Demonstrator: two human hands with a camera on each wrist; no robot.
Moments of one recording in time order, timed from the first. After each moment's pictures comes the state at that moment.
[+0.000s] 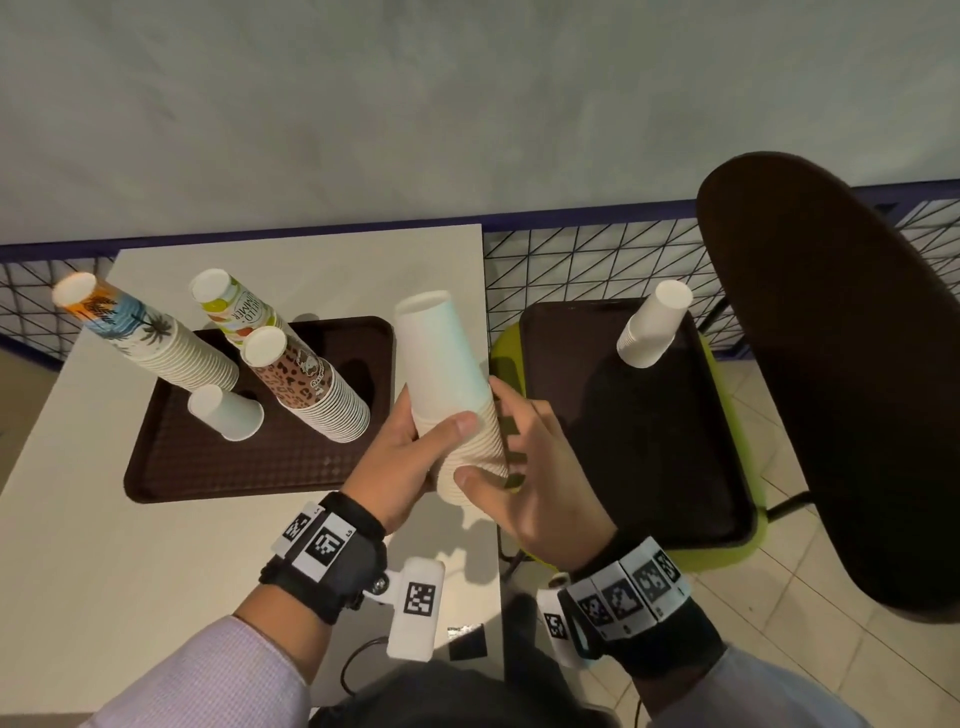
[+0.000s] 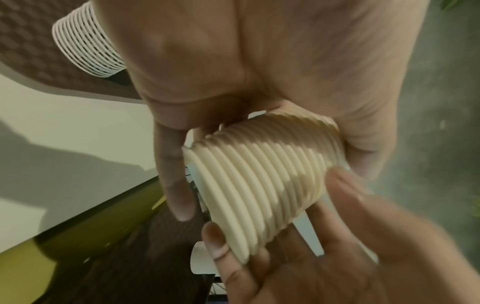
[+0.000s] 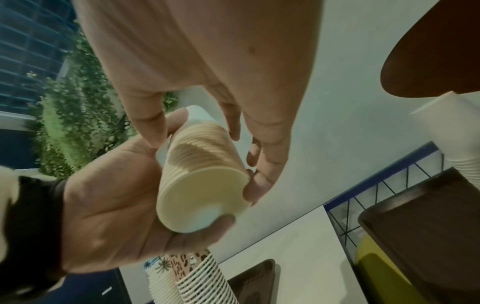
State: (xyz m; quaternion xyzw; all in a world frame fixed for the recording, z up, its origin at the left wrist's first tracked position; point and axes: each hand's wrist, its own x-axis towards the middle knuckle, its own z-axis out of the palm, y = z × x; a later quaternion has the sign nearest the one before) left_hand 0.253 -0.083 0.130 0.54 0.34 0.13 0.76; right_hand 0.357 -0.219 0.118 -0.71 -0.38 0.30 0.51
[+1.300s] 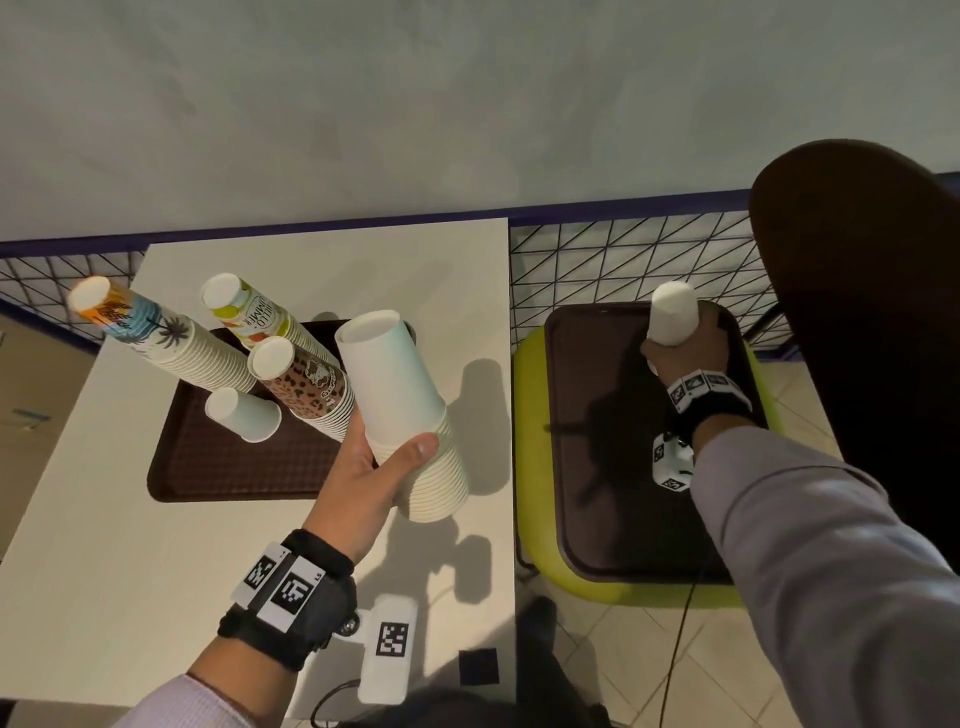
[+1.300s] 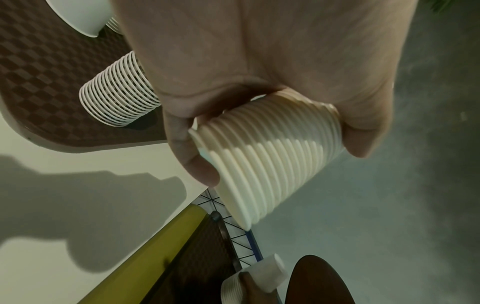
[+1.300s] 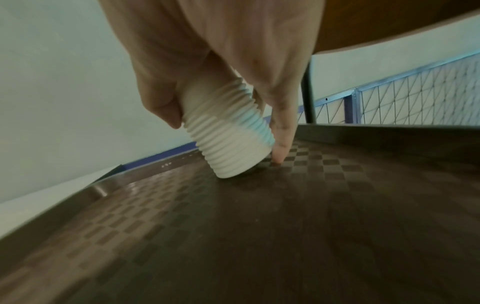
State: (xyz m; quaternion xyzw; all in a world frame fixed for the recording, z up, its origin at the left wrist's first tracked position) left_hand 0.232 -0.057 0.120 0.56 0.40 0.20 0.70; right_hand 0.605 -0.170 -0.005 -0.91 -0.06 0.15 0.39
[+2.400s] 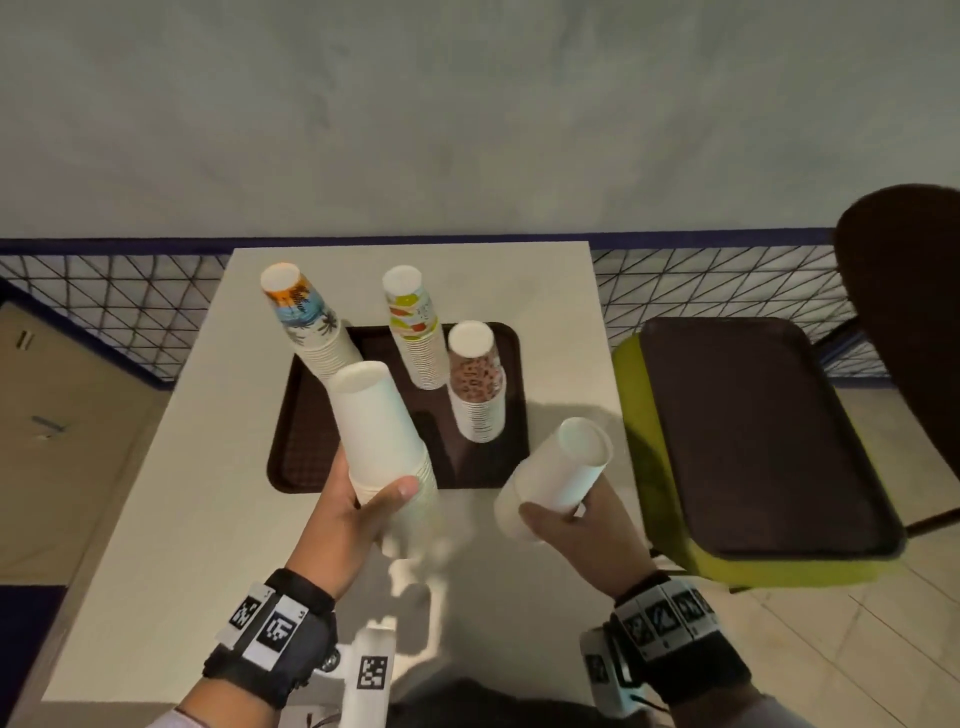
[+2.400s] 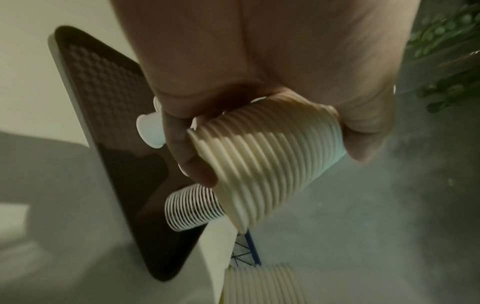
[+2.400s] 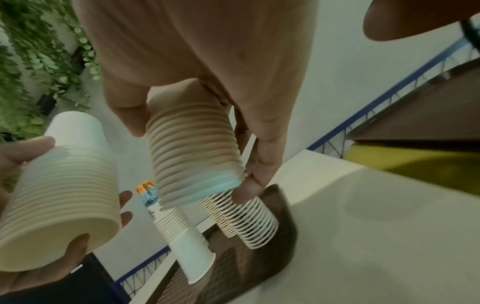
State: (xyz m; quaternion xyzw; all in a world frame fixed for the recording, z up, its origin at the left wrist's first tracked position) left_hand 0.010 0.054 0.114 0.59 0.38 0.20 0.69; right_hand 0.208 -0.128 0.060 -0.76 -0.25 0.34 0.49
